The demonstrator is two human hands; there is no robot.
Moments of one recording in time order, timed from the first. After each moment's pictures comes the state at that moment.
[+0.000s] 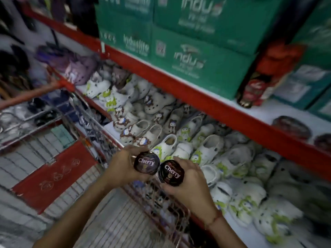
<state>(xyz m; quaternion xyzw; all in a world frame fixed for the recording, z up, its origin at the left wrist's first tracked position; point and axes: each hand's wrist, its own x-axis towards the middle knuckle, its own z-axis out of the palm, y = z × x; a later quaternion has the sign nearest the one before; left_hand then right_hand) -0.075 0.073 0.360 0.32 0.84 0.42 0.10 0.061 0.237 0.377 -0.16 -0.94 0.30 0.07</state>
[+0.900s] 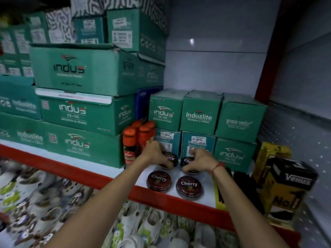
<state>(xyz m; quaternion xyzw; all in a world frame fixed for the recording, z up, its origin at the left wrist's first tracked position) -0.024 0.412 0.534 0.46 0.83 0.31 0.10 0.128 0.510 0.544 -0.38 -0.89 0.23 0.10</state>
